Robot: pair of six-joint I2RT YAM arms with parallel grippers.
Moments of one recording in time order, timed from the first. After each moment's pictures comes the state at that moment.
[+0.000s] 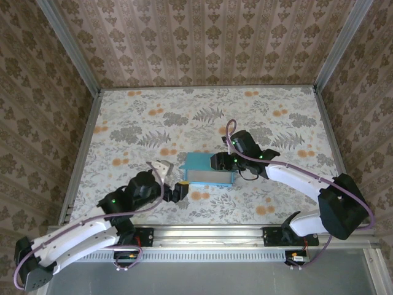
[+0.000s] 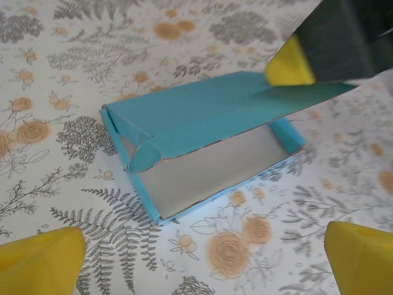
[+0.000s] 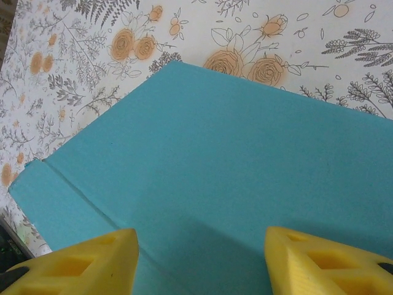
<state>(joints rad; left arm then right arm) -0.97 0.54 0.39 -0.33 -0.08 -0.37 0.61 1.37 0.82 -0.26 -0.25 0.53</state>
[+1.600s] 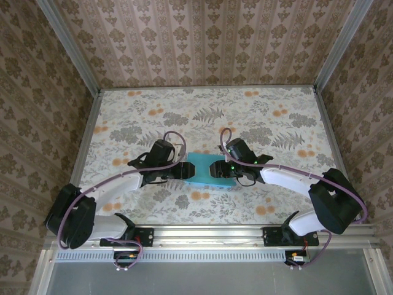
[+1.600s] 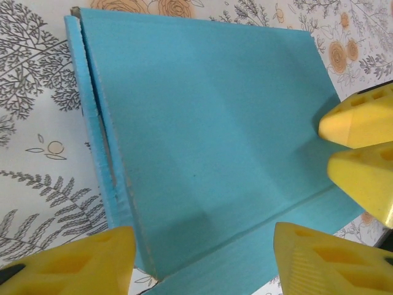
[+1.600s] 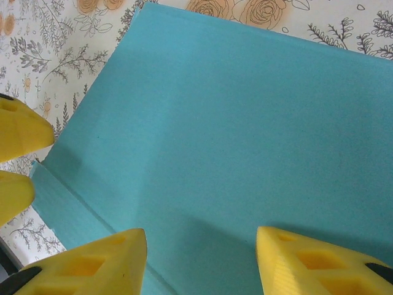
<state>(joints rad) -0.67 1.29 0.65 -0.23 0.36 -0.54 0.65 1.43 0.74 -0.20 -0.24 0.55</state>
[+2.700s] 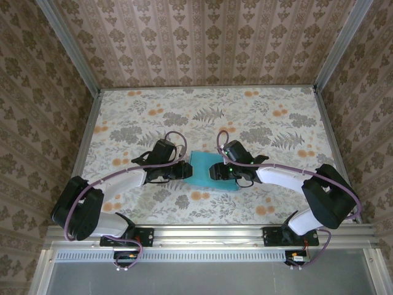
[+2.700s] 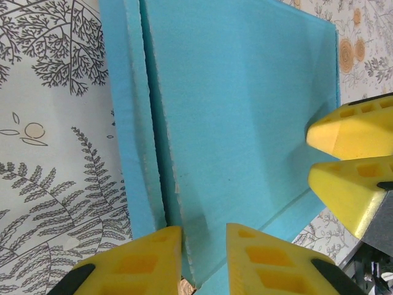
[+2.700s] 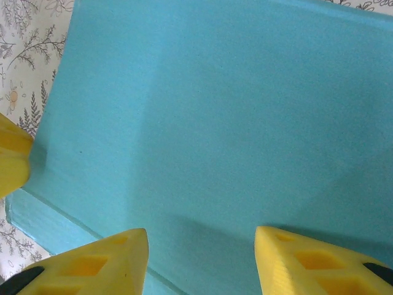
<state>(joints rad) -0.65 1.36 0.66 -0.21 0.42 -0.62 0.67 1.49 0.75 -0.19 -0.21 0.55</state>
